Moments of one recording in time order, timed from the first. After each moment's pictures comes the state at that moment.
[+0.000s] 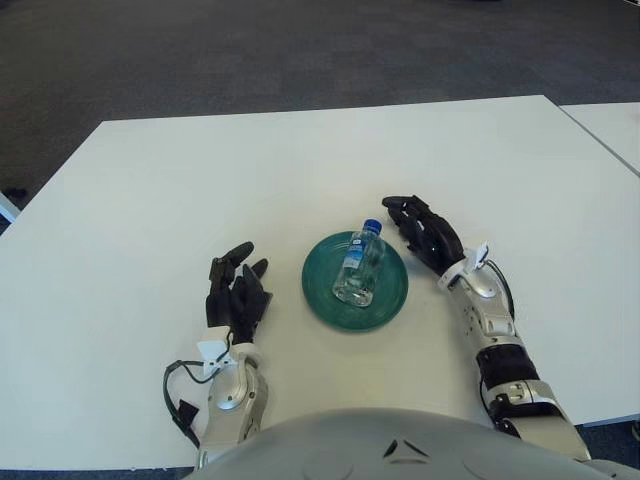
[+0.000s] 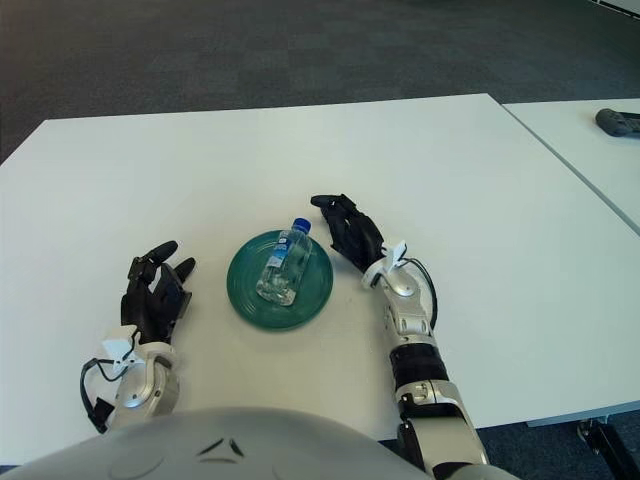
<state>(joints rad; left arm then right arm) 0.50 -0.14 -0.14 -0.27 -0.07 -0.14 0.36 -0.14 -0.09 0.01 0.39 0.24 -0.23 0.43</state>
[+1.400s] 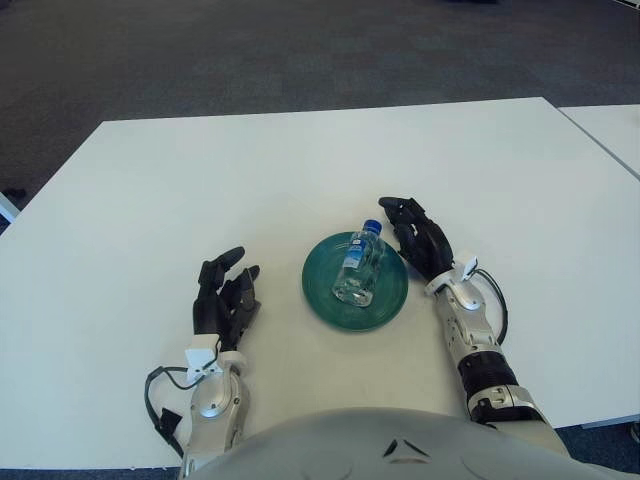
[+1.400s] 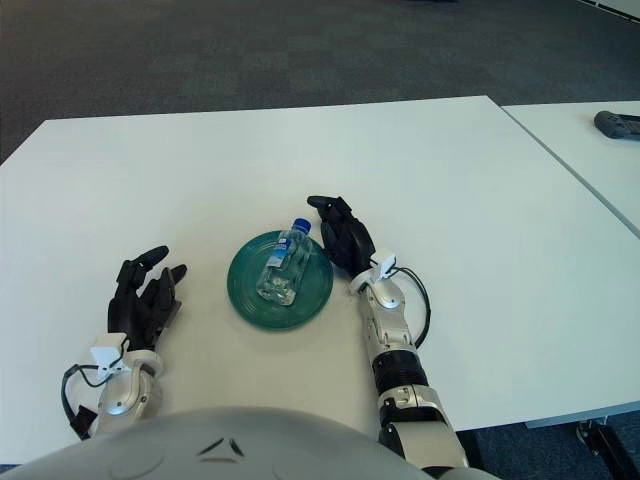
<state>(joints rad) 0.53 -0.11 -0.01 -0.22 -0.02 -0.21 0.23 -0.14 0.01 -0.02 0.49 0.21 -0.39 0.39</state>
